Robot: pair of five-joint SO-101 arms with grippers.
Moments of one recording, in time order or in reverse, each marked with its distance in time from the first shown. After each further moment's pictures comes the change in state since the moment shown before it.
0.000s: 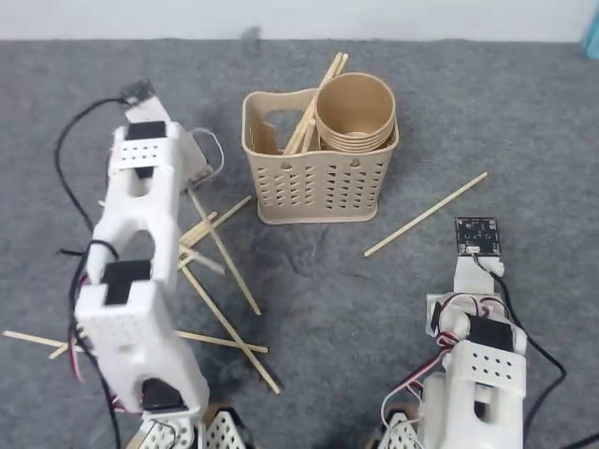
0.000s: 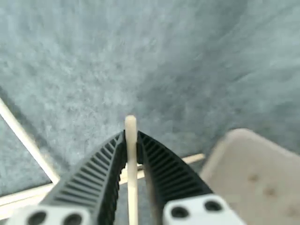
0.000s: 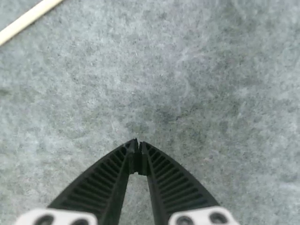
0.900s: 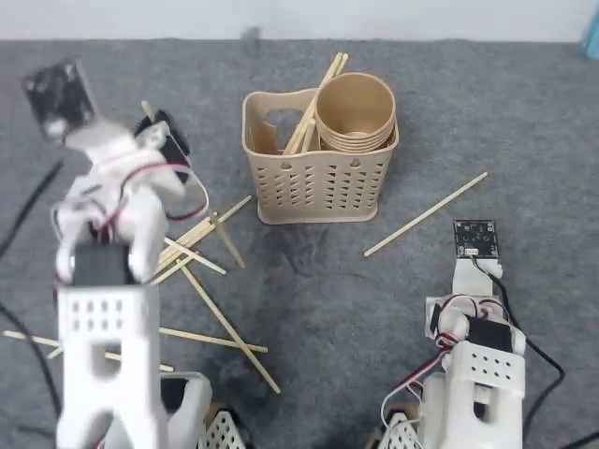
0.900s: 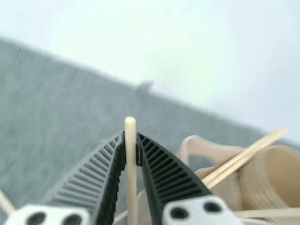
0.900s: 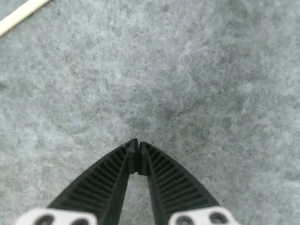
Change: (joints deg) left arm 4.4 -69.3 39.6 -24.9 -6.9; right arm 0.0 0.0 1.0 0.0 0.2
